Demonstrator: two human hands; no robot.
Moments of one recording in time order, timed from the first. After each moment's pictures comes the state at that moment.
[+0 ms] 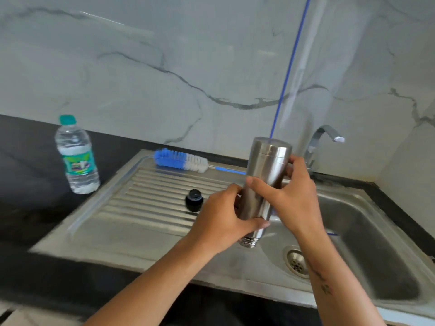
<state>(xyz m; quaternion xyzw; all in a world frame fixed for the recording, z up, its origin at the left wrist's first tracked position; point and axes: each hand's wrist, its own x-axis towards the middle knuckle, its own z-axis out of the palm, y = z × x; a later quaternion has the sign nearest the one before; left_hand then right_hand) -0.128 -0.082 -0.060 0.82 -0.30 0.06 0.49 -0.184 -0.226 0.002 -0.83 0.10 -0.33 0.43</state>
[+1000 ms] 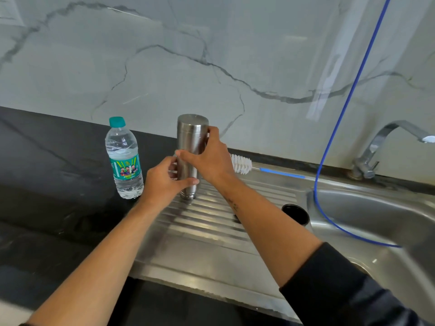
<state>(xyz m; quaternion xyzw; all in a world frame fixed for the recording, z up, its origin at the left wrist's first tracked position) 0.069 0.107 -0.103 0.83 -0.12 0.14 0.53 0.045 -0.037 -0.033 -0.86 -0.04 -0.21 0.45</state>
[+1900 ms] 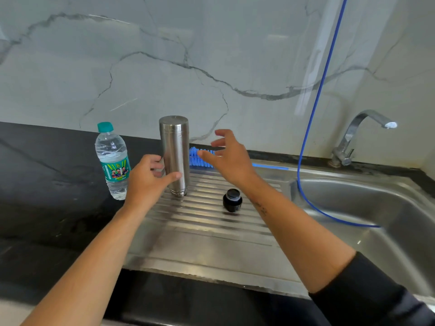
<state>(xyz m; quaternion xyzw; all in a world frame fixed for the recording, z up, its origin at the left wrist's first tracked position) 0.042 0.115 -0.087 0.82 -0.08 0.16 0.54 -0.015 -0.096 -0.013 -0.87 0.00 -0.17 0.46</state>
